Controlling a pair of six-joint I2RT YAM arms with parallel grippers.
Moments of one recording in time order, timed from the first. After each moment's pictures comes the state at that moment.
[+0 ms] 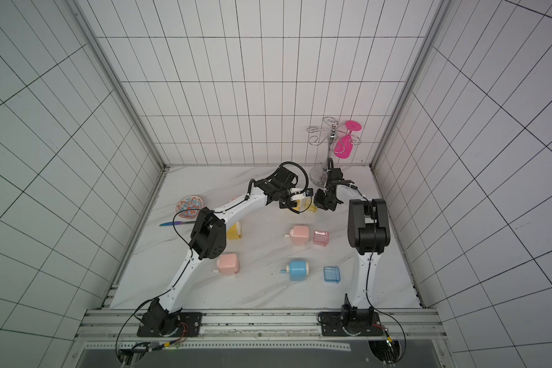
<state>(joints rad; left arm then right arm) -0.74 2.50 2.31 -0.67 0.08 0.87 0.05 2.09 1.51 -0.60 -0.28 0.42</state>
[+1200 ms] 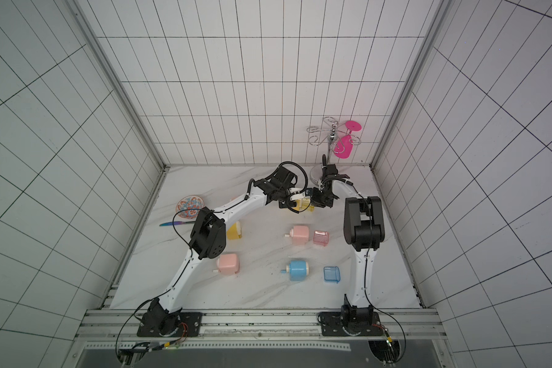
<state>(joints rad) -0.74 2.50 2.31 -0.67 0.08 0.87 0.08 2.16 1.65 -0.74 -0.28 0.30</state>
